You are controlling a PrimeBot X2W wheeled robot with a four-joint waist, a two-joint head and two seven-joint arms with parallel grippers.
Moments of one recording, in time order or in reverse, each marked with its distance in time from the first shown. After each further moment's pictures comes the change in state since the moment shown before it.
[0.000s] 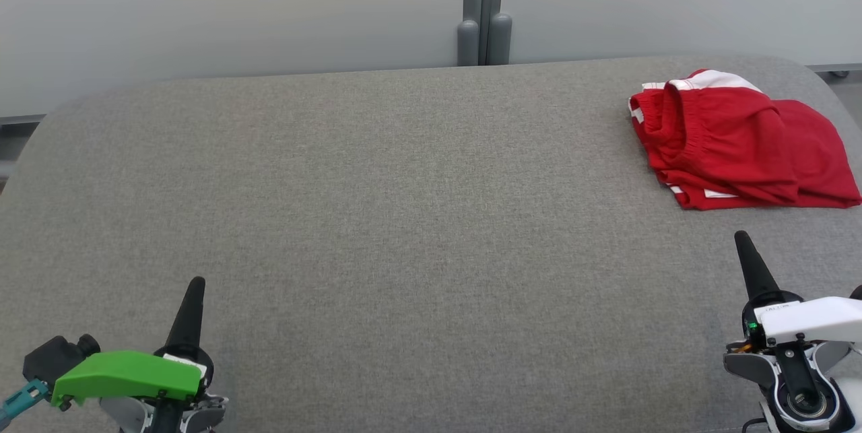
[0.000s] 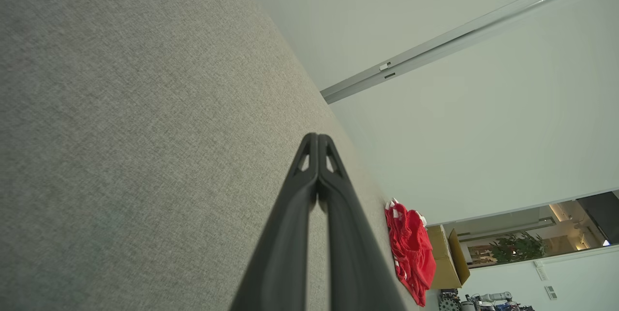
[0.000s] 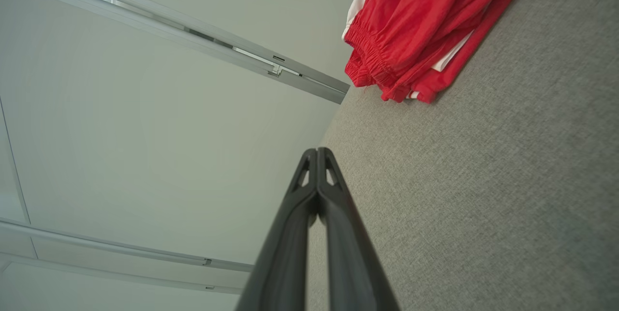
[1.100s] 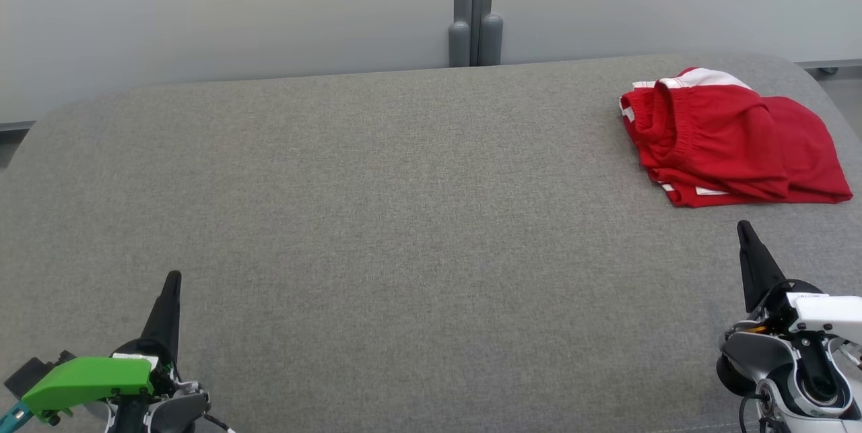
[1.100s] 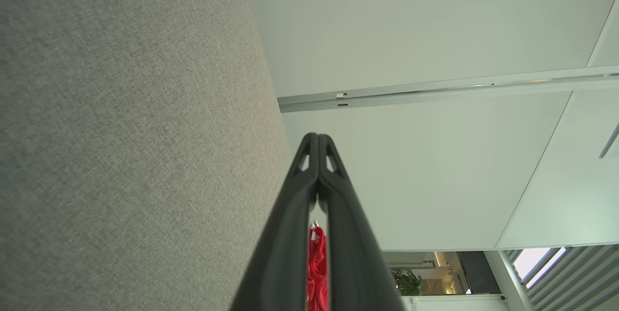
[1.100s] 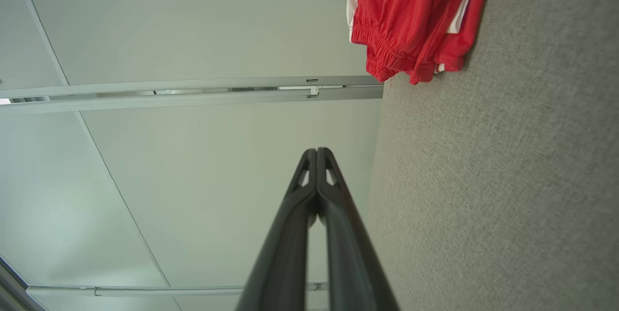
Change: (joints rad) left arm -0.029 -0.055 0.128 0.068 -0.316 -0.079 0.087; right arm -0.061 0.056 -0.083 0.094 0.369 0.078 0.092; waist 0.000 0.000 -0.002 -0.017
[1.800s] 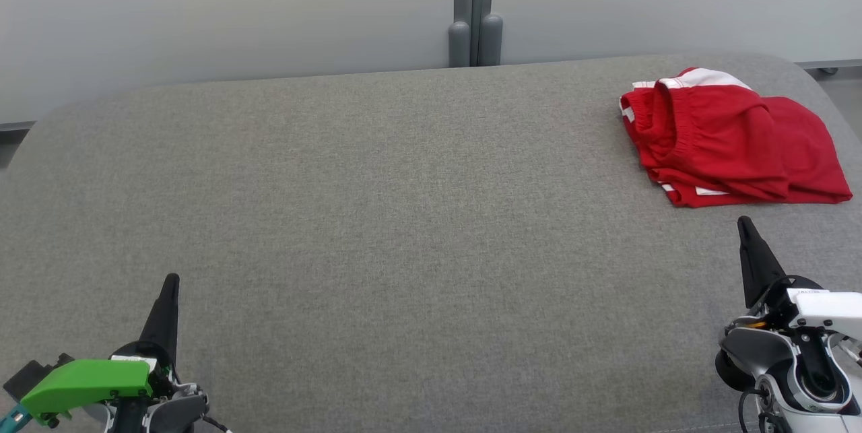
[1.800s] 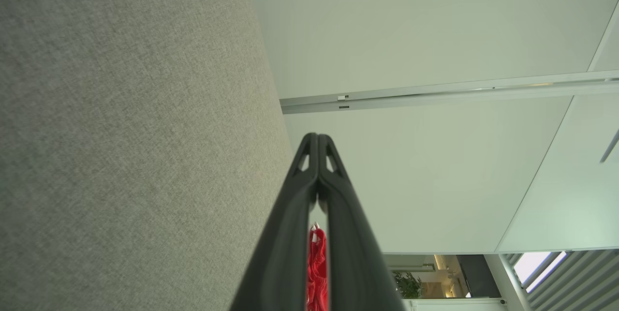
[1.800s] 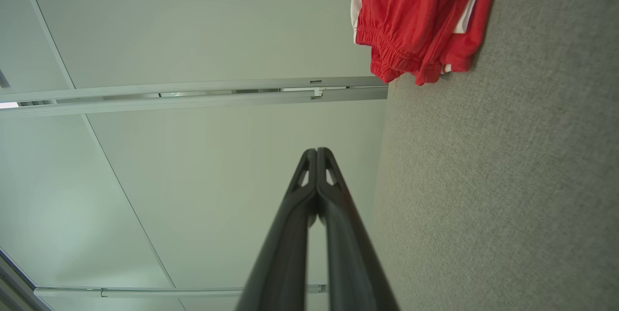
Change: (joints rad) left arm 0.000 -0.001 0.011 0.015 -0.006 -0.006 0.005; right arm -0.015 0.002 -0.003 0.013 0.014 0.007 0.001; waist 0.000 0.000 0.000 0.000
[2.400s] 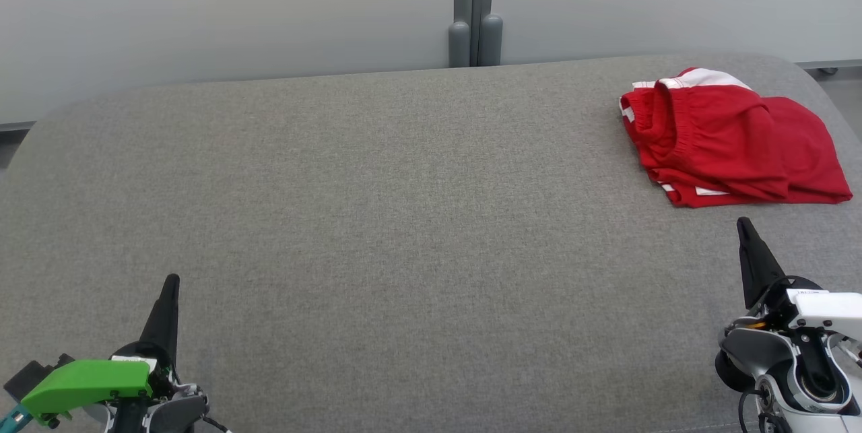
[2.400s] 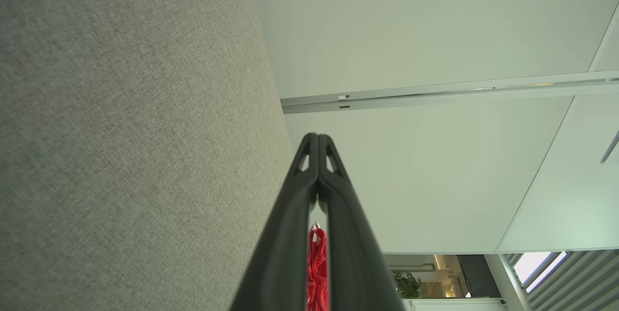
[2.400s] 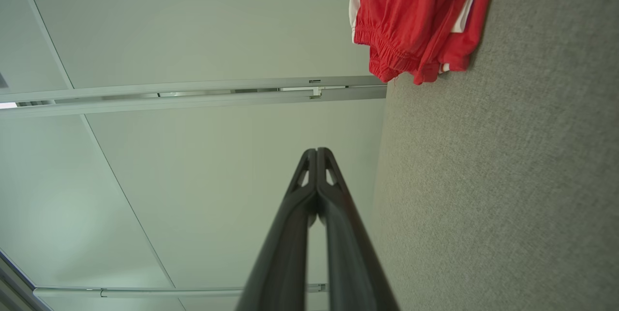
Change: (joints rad) left arm -0.002 0.000 0.001 0.007 0.000 -0.004 0.003; right arm -0.001 0.000 -0.001 0.005 0.000 0.000 0.004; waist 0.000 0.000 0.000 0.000
